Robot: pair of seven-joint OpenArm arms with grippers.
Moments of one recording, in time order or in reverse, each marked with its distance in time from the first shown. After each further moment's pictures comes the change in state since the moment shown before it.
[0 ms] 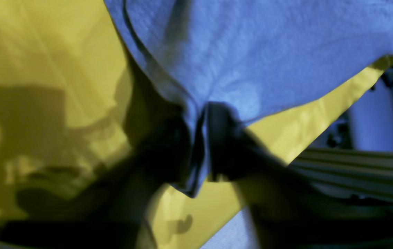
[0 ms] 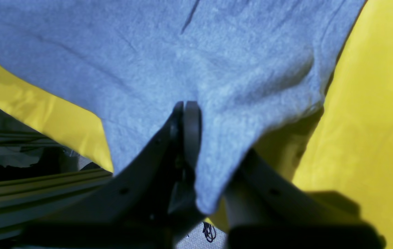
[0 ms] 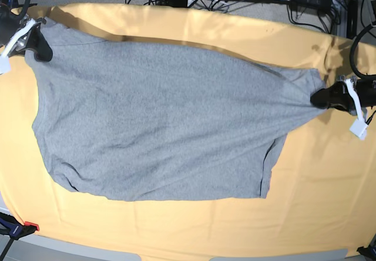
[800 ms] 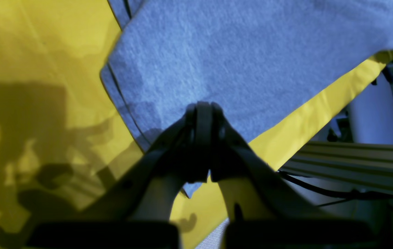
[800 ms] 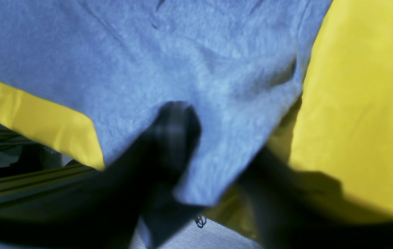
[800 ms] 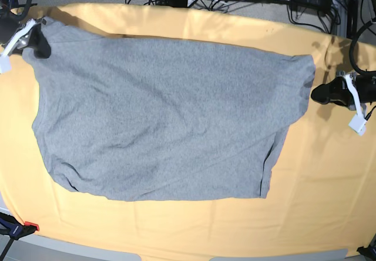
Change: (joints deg) left arm 1.7 -0.2 0.0 0.0 0.0 -1.7 0.0; right arm 0.0 0.0 0.0 0.0 -6.0 0.0 0.1
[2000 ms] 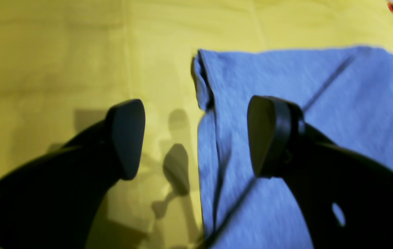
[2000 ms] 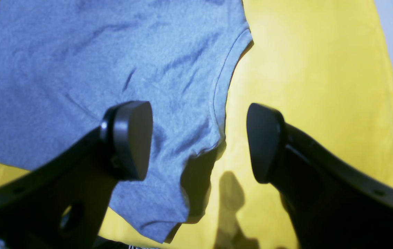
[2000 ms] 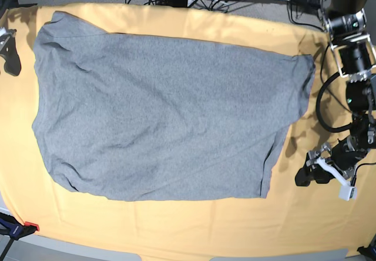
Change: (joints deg) left arm -28.1 18.5 4.2 -12.7 42.4 14.4 -27.6; right arm 3.2 -0.1 14.5 0.0 3.0 0.0 6.0
